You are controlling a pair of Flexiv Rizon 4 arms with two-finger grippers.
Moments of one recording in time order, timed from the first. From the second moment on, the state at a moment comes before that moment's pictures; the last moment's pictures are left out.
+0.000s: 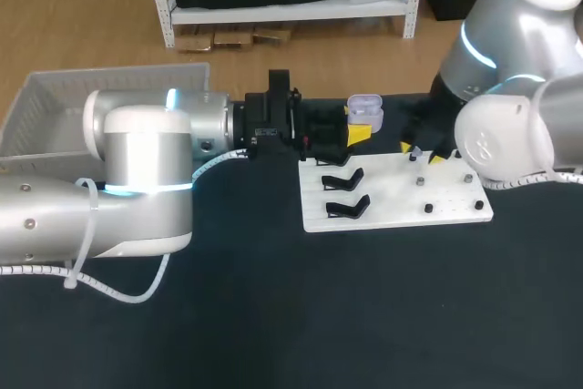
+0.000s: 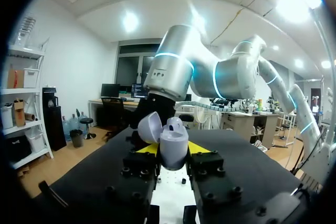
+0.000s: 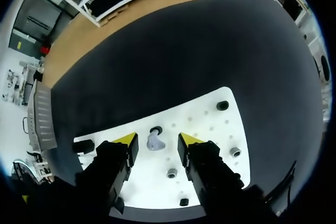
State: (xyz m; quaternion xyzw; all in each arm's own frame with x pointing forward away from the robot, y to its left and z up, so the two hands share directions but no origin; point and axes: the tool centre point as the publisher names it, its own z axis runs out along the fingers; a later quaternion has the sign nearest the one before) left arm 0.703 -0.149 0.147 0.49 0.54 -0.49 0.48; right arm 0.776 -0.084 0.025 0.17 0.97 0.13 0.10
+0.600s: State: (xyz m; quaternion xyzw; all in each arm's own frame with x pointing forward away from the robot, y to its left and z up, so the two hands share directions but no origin) left arm 0.703 -0.149 0.147 0.49 0.54 -0.49 0.48; right arm 0.771 -0.078 0.026 0.19 0.97 0.13 0.11
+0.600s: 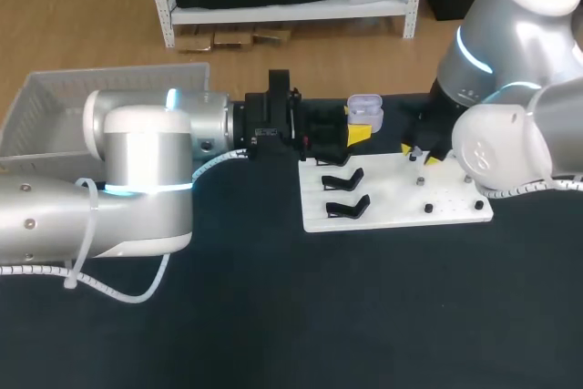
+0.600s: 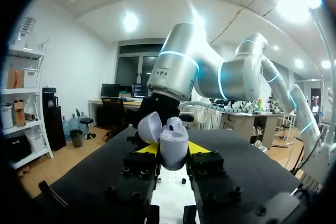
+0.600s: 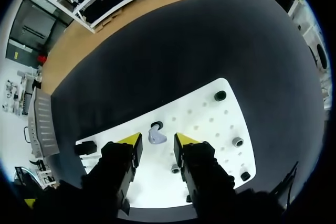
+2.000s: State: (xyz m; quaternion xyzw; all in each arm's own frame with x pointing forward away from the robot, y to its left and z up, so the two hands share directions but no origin) left arm 0.703 -0.149 0.147 0.49 0.54 -0.49 0.48; right arm 0.716 -0.077 0.115 0.11 0.99 0.10 0.05
